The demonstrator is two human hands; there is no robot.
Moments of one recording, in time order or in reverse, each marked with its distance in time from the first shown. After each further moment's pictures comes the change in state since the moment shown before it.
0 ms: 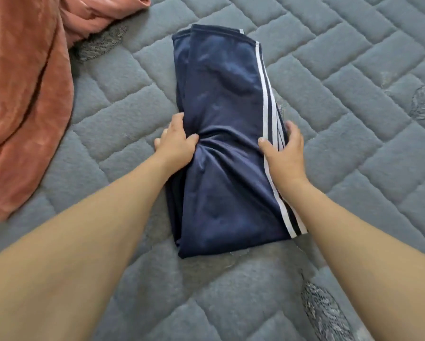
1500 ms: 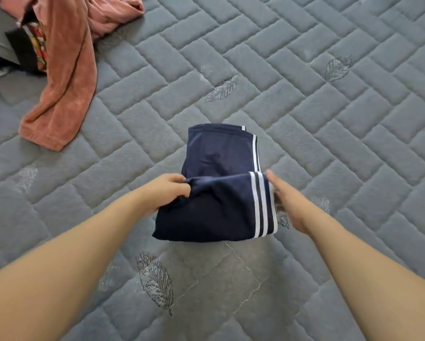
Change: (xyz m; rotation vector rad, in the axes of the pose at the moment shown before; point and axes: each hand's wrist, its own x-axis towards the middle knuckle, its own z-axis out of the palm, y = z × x) left_hand -0.305 0.003 -0.037 -0.304 -0.587 -0.230; right_hand -0.255 0.020 -0.180 0.282 -0.541 0.592
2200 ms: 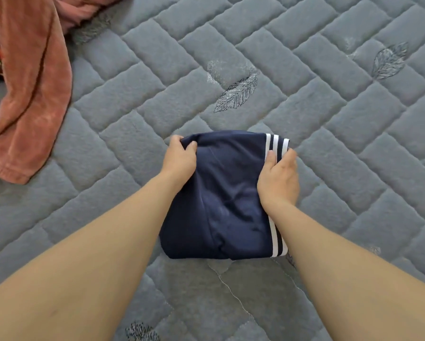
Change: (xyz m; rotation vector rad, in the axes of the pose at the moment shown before) left_hand 0.181 0.054 -0.030 -0.142 0.580 0.195; right_hand 0.187 -0.045 0.052 -0.522 0.874 -0.363
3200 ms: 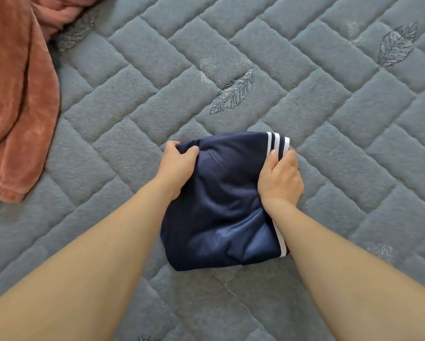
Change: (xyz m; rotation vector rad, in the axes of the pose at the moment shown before) left_hand 0.007 0.007 -0.001 -0.096 -0.086 -0.234; right_hand 0.012 0.006 0.017 -0.093 0.072 0.022
